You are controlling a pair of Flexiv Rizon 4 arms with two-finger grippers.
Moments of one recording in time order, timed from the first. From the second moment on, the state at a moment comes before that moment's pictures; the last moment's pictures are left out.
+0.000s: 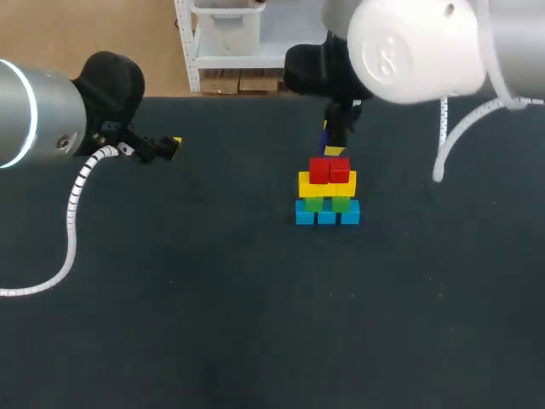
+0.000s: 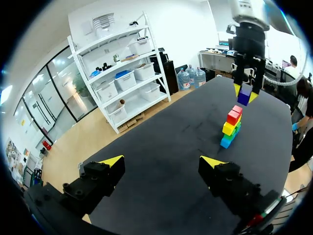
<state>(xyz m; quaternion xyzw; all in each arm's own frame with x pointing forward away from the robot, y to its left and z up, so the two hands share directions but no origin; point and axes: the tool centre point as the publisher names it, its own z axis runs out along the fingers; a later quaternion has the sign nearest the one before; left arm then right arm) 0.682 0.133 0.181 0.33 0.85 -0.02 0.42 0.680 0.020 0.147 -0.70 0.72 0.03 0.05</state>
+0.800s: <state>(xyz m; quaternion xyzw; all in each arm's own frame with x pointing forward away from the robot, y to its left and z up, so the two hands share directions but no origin) 0.682 0.133 0.181 0.33 0.85 -0.02 0.42 0.695 0.022 0.121 -0.69 0.72 0.06 0.01</state>
